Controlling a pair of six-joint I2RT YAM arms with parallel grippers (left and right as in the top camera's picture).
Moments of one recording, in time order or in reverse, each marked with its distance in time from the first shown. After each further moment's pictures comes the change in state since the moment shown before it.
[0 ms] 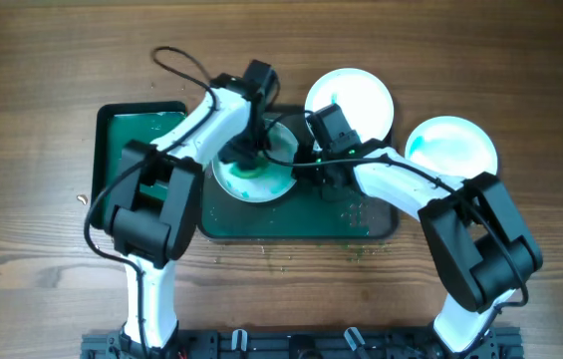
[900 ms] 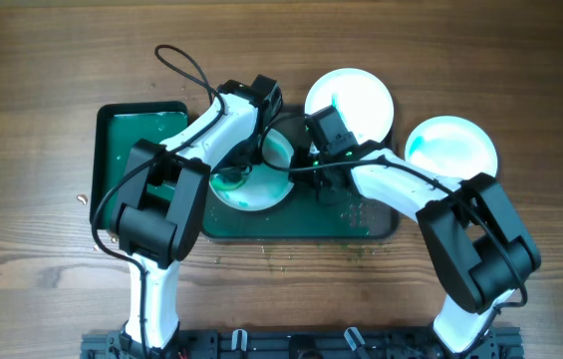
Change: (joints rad) left arm -0.035 0.016 -0.031 -0.137 -0.203 0.001; right arm 0.015 0.000 -0.001 -0.005 -0.023 0.004
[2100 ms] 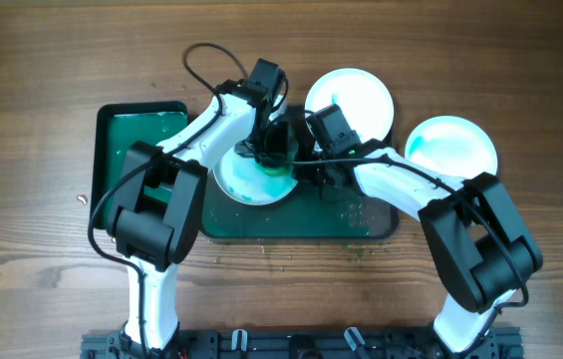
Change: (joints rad) left arm 0.002 -0.018 -0.003 0.306 0.352 0.275; right arm -0.014 -0.002 -0.001 0.001 0.030 0.004
